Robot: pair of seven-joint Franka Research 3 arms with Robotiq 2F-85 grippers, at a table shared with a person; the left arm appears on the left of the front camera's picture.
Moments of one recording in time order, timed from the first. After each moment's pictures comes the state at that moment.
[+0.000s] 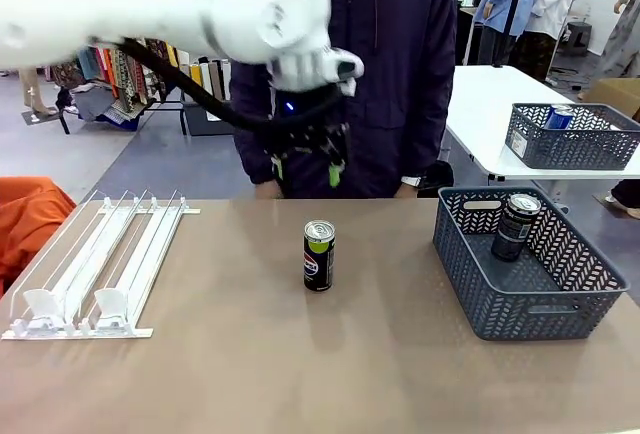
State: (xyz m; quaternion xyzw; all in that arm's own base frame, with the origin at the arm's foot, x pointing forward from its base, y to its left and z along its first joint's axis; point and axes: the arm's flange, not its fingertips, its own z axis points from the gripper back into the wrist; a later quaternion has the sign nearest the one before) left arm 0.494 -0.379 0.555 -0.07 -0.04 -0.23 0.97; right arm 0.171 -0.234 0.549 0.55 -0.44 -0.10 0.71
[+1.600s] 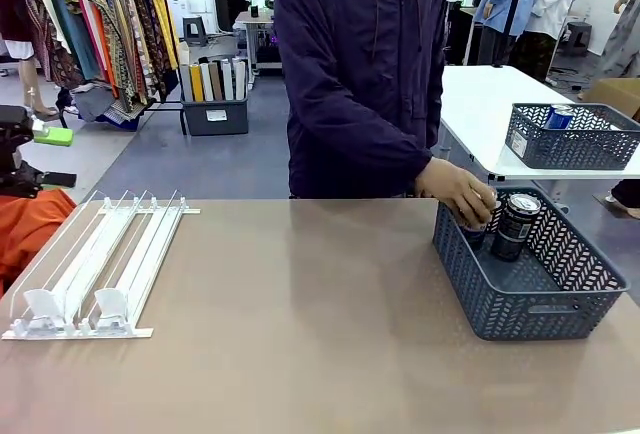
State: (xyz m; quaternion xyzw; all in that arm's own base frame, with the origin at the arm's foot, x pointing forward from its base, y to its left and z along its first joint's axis) left arm 0.361 0.052 0.504 -0.55 -0.23 -0.06 0.80; right arm 0.171 -0.234 0.549 0.55 -0.44 -0.10 0.71
